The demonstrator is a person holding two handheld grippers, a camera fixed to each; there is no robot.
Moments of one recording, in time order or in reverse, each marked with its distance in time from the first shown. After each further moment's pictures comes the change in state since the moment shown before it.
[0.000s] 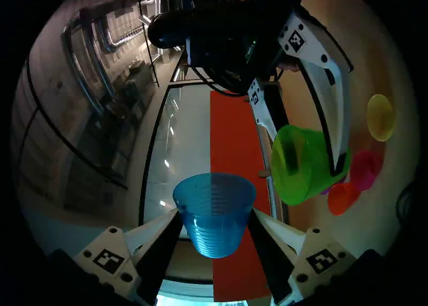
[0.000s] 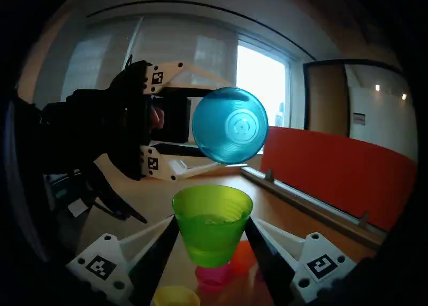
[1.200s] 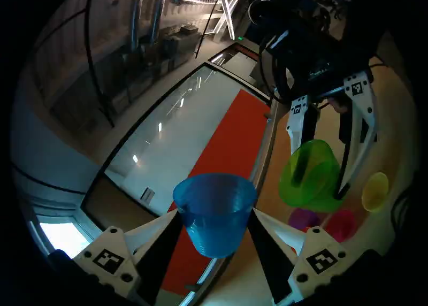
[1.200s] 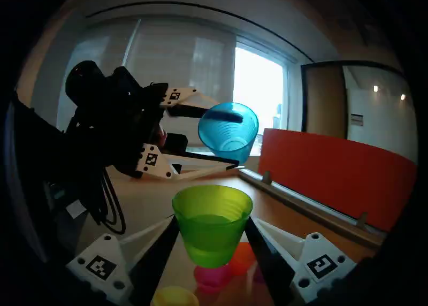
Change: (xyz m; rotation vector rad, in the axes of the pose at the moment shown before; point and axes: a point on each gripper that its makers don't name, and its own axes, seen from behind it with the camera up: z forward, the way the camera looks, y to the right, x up) left arm -0.038 0.025 0.008 -0.033 -0.042 -0.597; right arm 0.006 0.002 0.000 -0.018 0.011 0.000
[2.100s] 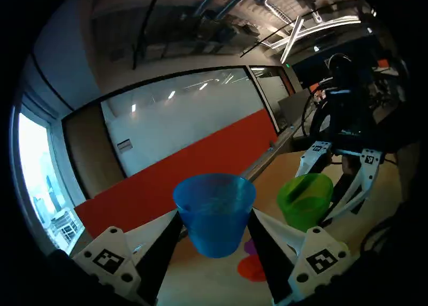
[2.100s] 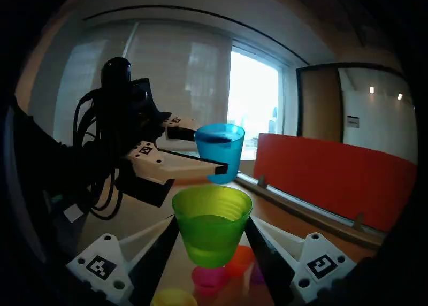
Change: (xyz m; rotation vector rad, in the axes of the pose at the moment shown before) left arm -0.018 0.006 -0.002 -0.055 -0.029 -0.582; right arm 0.009 0.004 -0.008 -0.029 0.029 0.006
